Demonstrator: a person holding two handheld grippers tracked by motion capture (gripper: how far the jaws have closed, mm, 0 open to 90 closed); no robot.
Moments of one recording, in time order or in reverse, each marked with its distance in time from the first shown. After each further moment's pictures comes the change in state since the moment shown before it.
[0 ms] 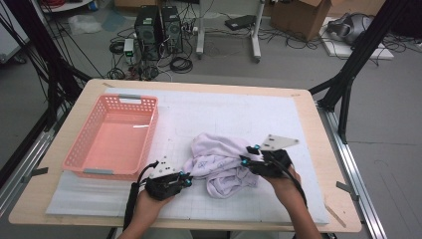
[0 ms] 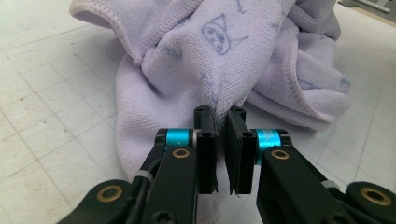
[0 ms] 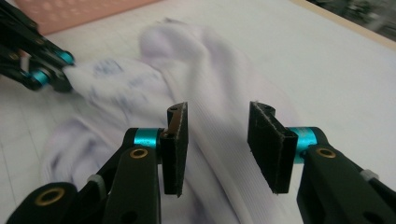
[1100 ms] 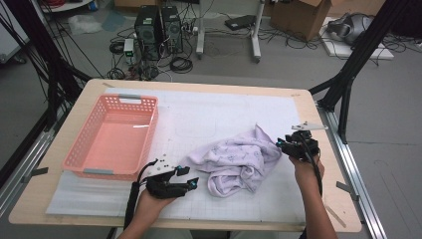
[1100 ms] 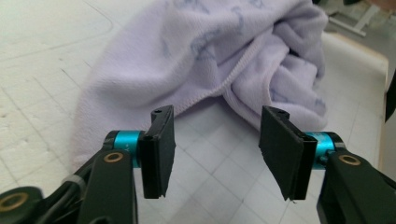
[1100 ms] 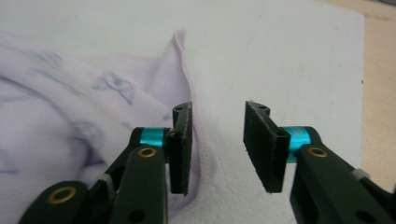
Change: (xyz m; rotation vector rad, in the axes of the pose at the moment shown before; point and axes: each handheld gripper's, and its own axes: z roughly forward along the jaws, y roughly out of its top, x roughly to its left) left arm 0.001 0.007 -0.001 -0.081 -0.042 -0.063; right arm -0.093 -0.037 -0.024 0.120 -0.388 0.316
